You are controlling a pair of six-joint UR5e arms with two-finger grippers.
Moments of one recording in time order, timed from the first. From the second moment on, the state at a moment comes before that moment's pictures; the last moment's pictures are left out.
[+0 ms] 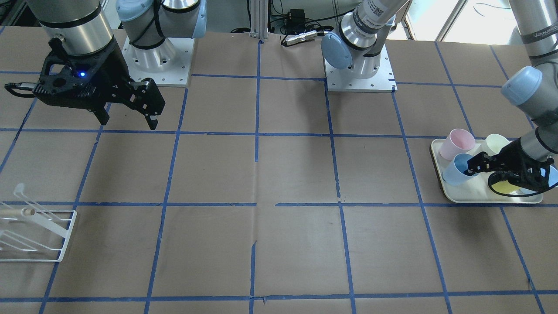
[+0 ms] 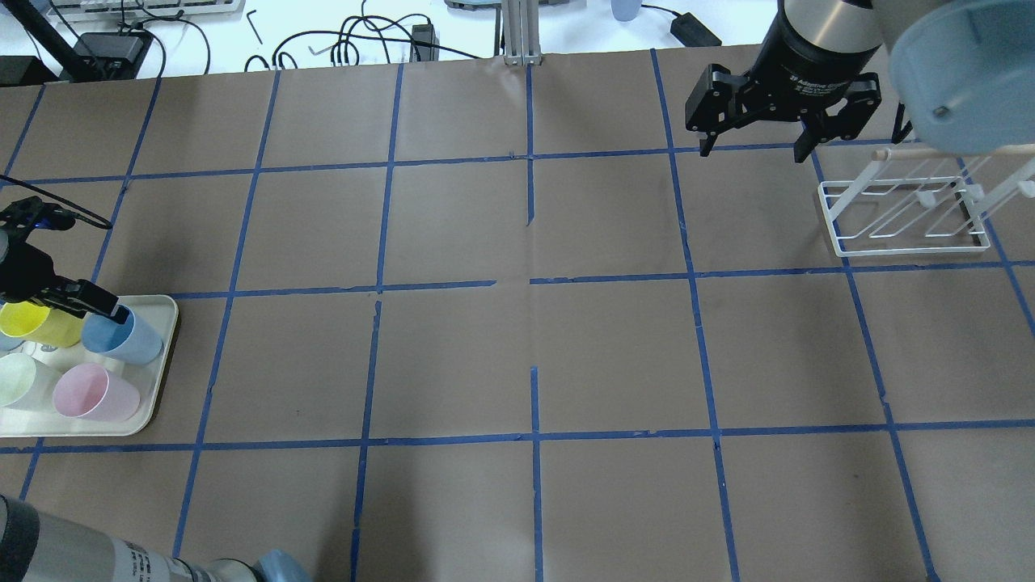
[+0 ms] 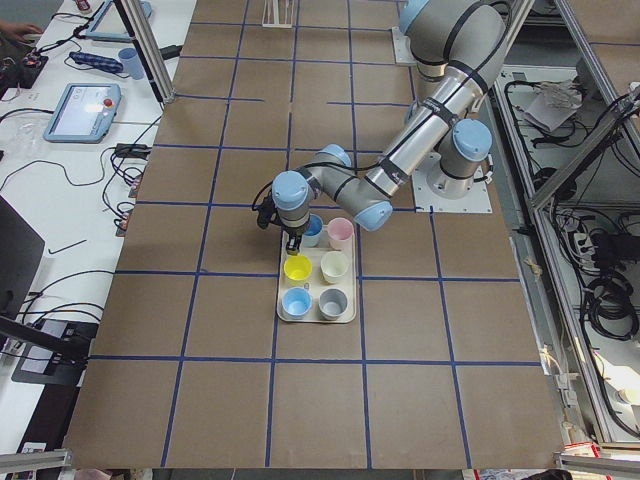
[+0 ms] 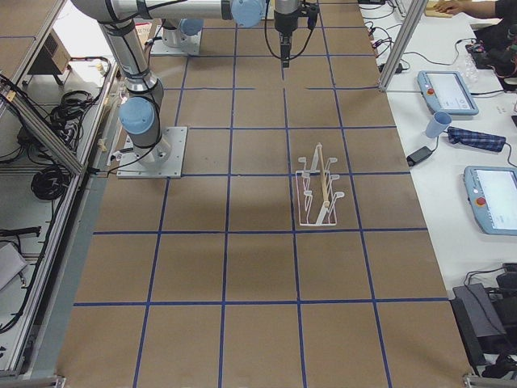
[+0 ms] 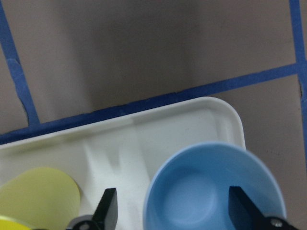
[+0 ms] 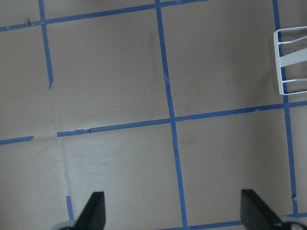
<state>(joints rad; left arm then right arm) -0.82 -1.94 -1.82 -1.08 1.49 0.97 1.58 -1.55 1.56 -1.69 -1.55 0.13</state>
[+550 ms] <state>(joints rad) -0.82 -1.90 -1.81 -1.10 1.49 0.96 1.58 -1.55 1.56 -1.69 -1.55 0.14</state>
